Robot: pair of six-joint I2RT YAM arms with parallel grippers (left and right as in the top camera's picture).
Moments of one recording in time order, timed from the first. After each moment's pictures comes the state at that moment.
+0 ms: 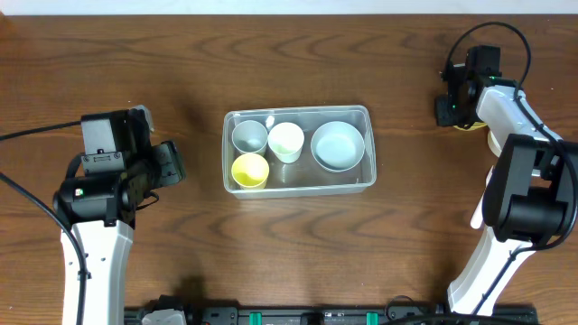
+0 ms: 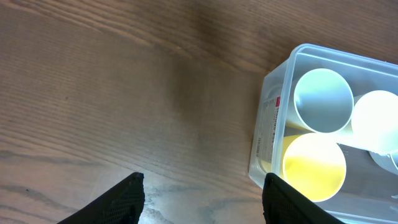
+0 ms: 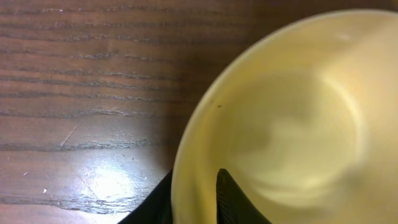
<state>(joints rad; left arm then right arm) 0.10 1.13 1.09 -0.97 0.08 -0.18 -0.14 2.10 1.48 -0.60 0.02 -0.21</state>
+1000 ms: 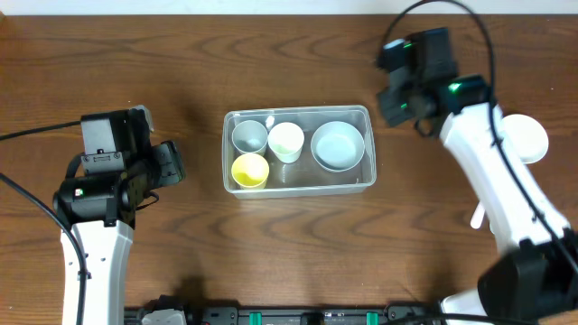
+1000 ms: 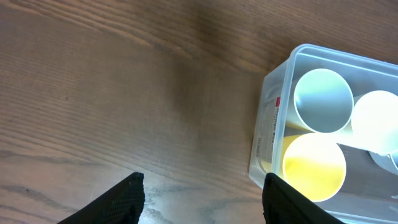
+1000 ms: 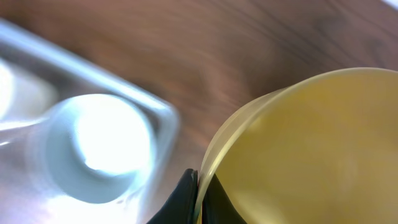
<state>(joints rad) 0.10 1.13 1.09 -0.97 0.08 -0.18 0.28 1.66 1.48 -0.83 -0.02 -0.21</state>
